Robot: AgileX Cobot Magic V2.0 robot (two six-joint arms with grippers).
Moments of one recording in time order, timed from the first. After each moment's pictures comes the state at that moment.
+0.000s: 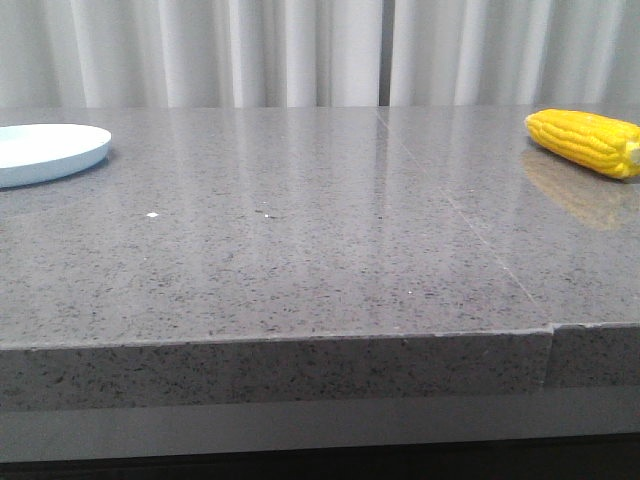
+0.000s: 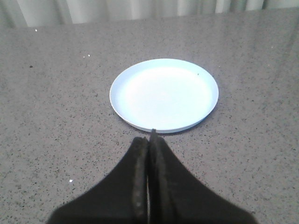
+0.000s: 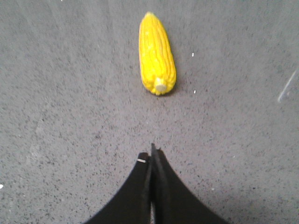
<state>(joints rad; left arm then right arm) 0.03 0.69 -0.67 0.00 0.46 0.05 0.02 0.76 -0.69 0.01 0.52 0.09</state>
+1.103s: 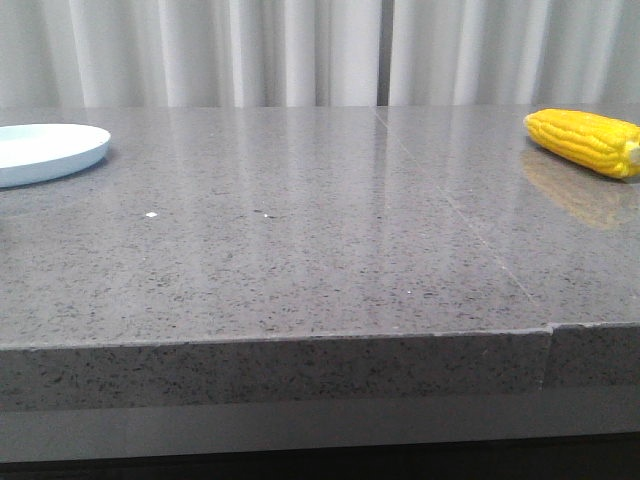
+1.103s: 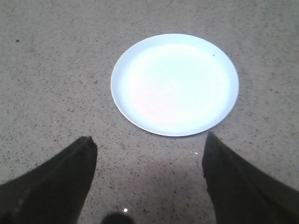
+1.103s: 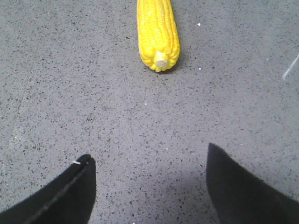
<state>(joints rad) 0.08 1.10 -1.05 0.02 0.68 0.05 0.02 0.86 -0.69 0.01 0.52 0.07</state>
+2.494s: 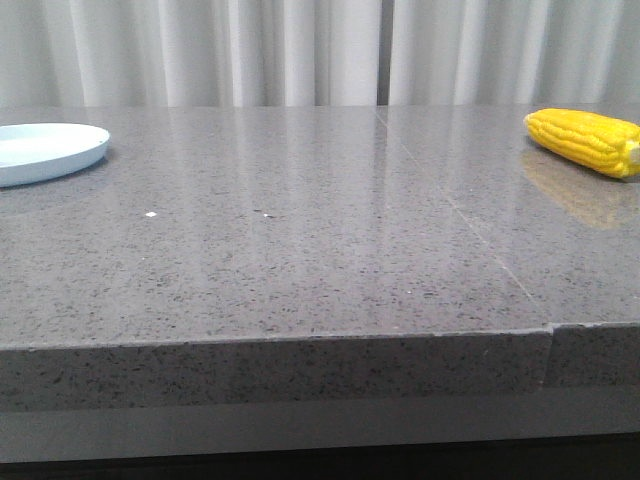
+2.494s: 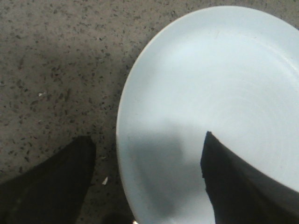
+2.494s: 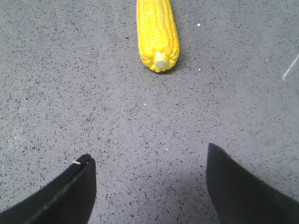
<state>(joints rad) 0.31 1.87 -1.47 -0.54 0.77 0.44 0.02 0.86 -0.69 0.01 0.52 0.07</state>
